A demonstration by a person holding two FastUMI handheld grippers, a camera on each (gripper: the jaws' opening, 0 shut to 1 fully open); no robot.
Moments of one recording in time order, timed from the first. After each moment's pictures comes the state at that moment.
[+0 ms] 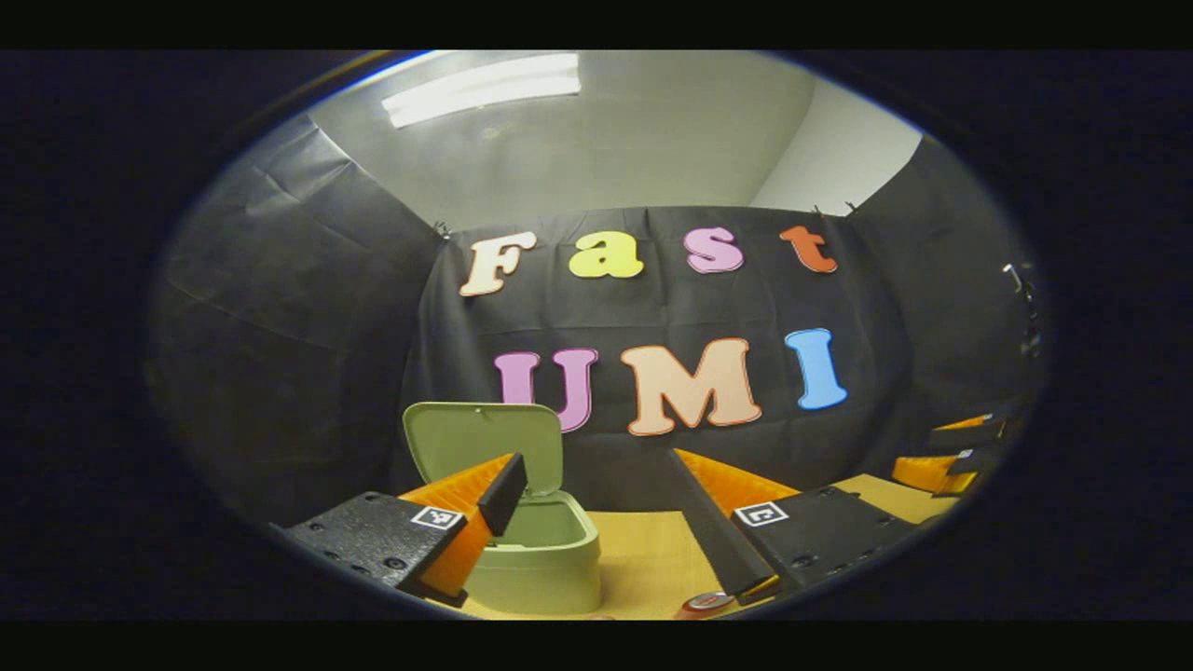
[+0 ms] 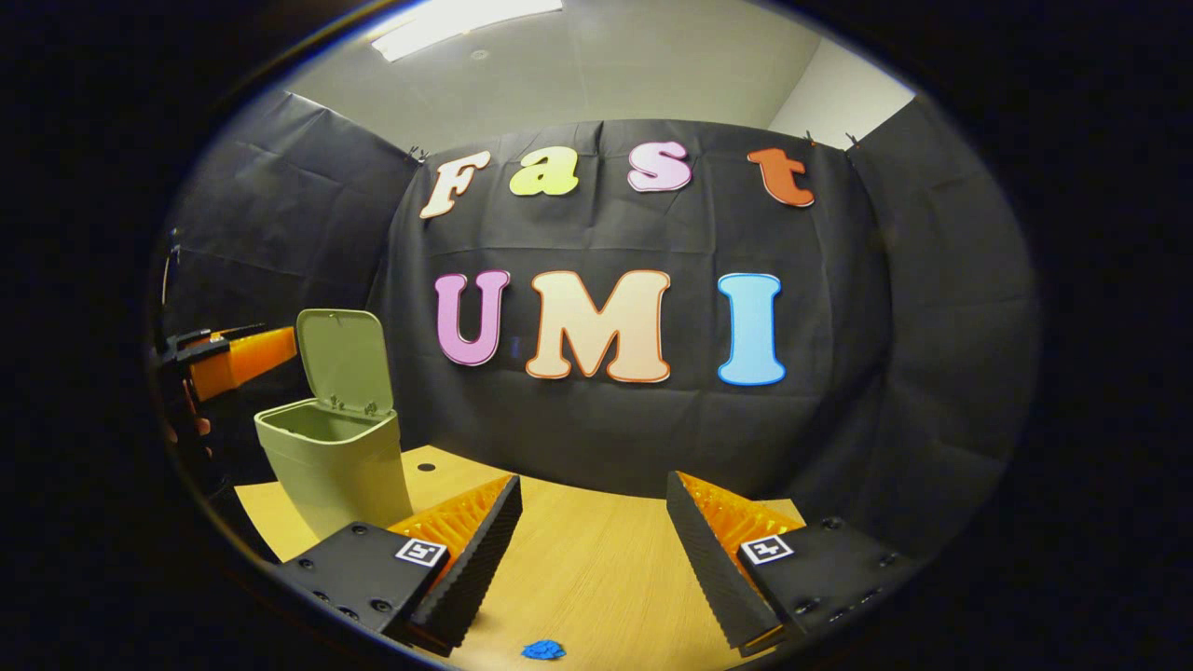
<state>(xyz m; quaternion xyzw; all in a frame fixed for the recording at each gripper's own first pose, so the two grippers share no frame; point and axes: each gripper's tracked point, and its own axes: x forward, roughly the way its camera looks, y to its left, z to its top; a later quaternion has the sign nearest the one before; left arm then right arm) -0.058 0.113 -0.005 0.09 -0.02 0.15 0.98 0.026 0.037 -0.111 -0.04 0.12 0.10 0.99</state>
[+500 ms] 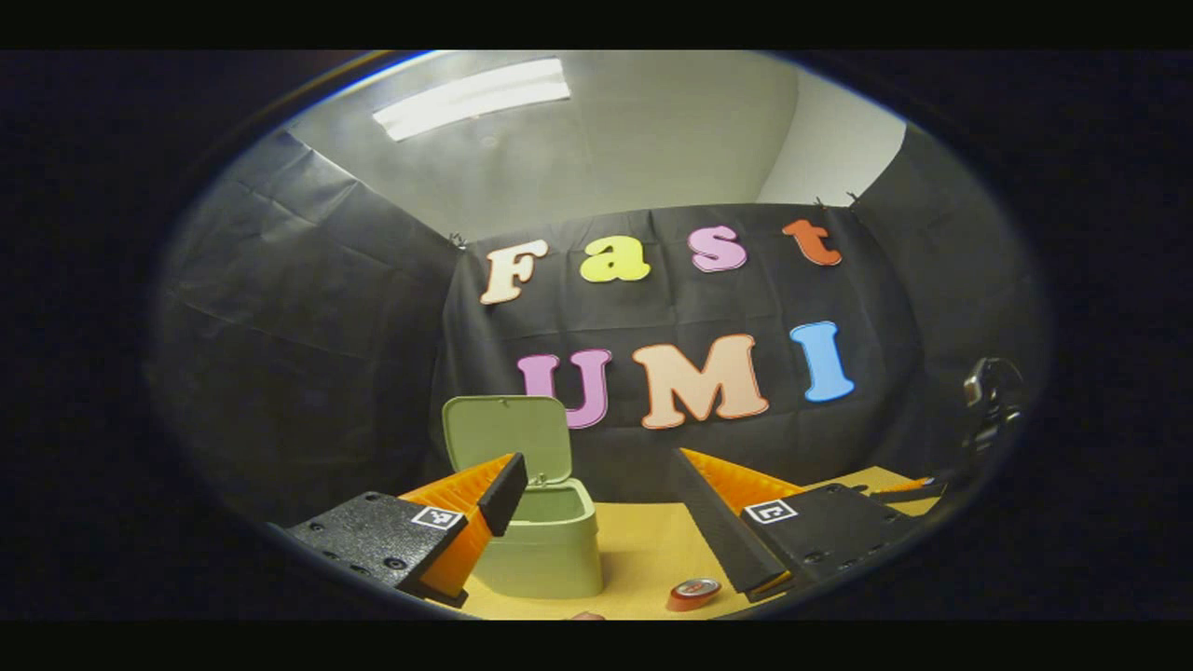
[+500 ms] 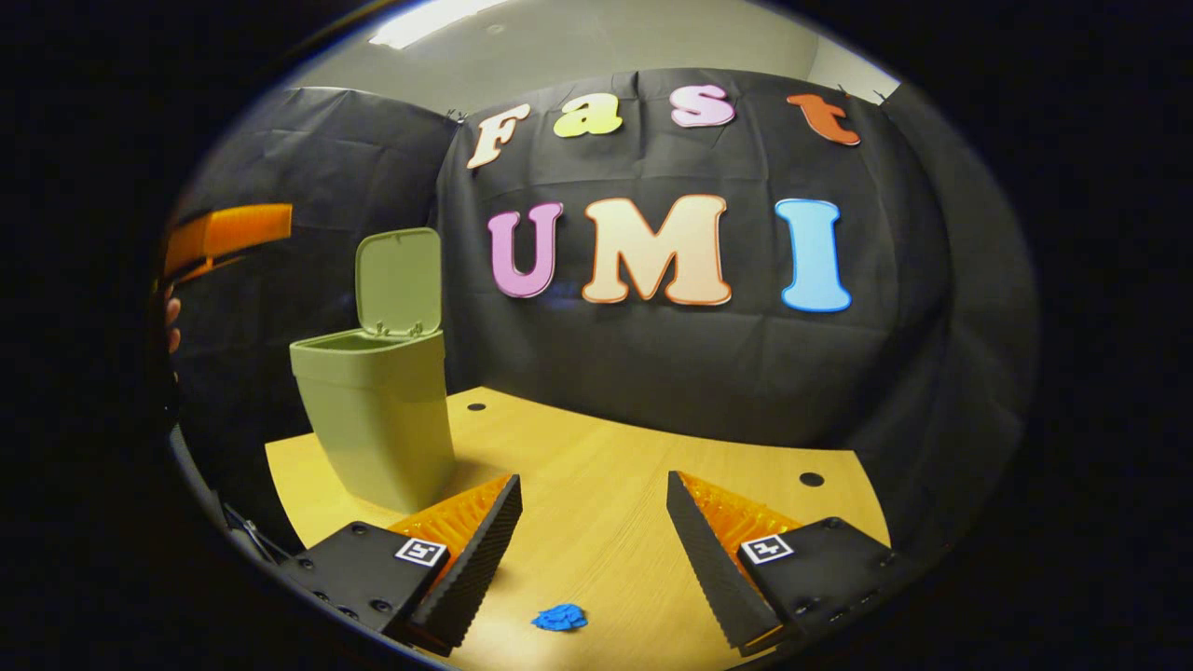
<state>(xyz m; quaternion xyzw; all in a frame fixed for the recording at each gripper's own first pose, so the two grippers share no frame) -0.110 0.089 -0.002 0.11 -0.01 0.20 0.97 0.009 0.056 -0.240 -0.06 0.23 0.19 0.95</state>
